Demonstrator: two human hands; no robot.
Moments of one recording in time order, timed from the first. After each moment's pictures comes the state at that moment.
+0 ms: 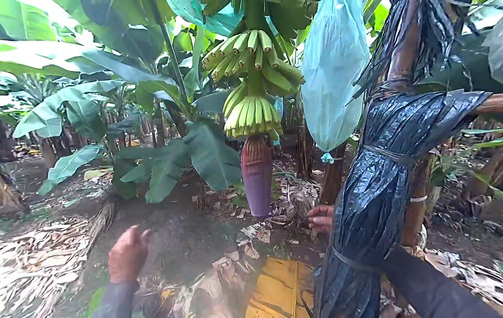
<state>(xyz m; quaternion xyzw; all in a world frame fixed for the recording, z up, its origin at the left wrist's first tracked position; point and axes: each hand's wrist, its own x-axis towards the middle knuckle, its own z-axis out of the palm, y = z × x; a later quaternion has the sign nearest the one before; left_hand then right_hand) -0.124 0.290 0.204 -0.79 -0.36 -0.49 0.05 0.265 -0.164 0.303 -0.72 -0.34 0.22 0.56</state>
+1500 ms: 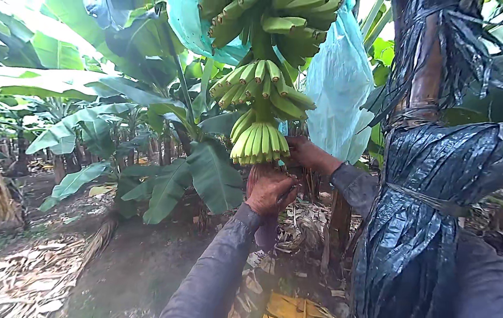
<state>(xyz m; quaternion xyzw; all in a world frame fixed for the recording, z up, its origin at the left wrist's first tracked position) 0.234 0.109 0.423 -0.81 0.24 -0.53 0.07 0.362 -0.029 0.540 -0.65 -0.65 -0.15 0.37</state>
